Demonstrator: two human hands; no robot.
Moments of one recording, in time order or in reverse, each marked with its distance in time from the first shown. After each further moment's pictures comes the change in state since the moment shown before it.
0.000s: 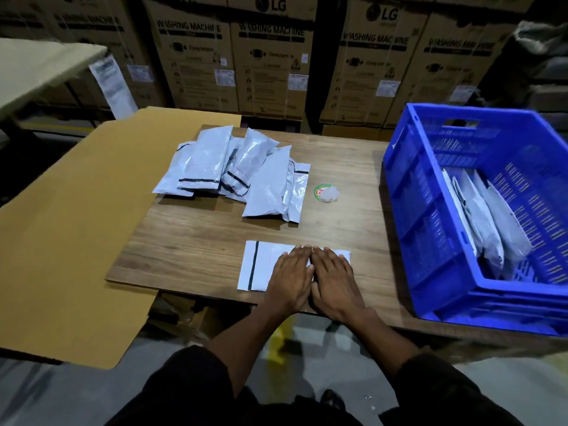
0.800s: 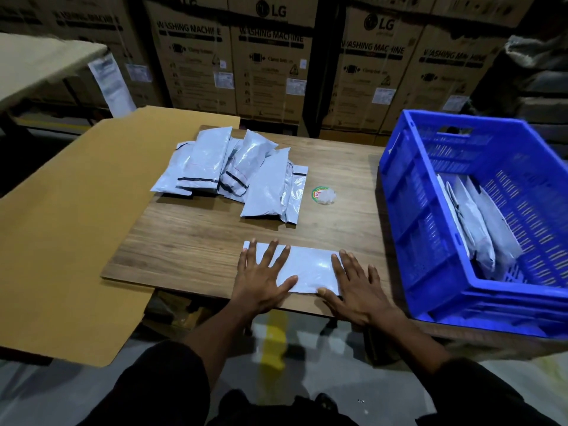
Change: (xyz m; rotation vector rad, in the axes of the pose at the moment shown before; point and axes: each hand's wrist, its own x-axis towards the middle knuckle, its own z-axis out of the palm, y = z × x) left_hand -0.017 -0.040 -0.037 0.394 -0.239 -0.197; right_hand -0.023 0.040 -0.028 -0.135 -0.303 0.129
